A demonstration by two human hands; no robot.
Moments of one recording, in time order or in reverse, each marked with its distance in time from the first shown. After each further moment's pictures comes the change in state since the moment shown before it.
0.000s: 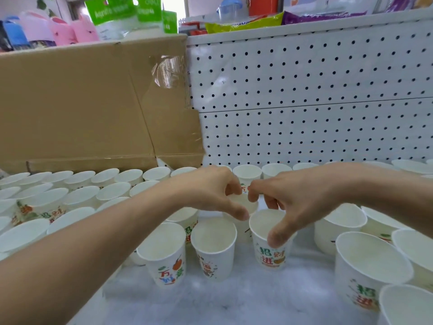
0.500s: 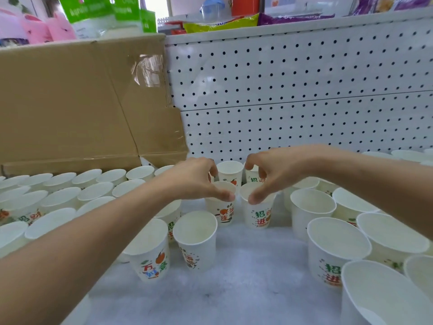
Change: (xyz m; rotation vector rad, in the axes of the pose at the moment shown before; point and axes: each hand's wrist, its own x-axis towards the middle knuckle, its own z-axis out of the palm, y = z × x) left_hand 0.015 -0.001 0.007 -0.080 0.161 -0.163; right_hand 0.018 0.034 -0.001 0.107 0.205 0.165
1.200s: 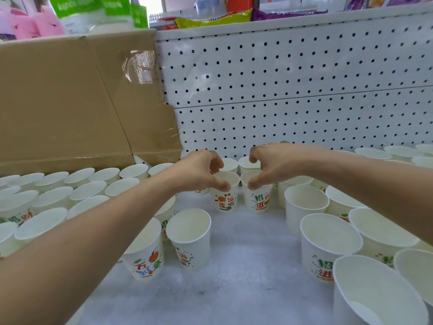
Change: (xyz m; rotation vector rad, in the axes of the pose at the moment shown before) left_hand 0.021 0.007 0.009 -0.226 0.012 0.056; right_hand 0.017 0.020 0.013 -0.046 0.122 0.095
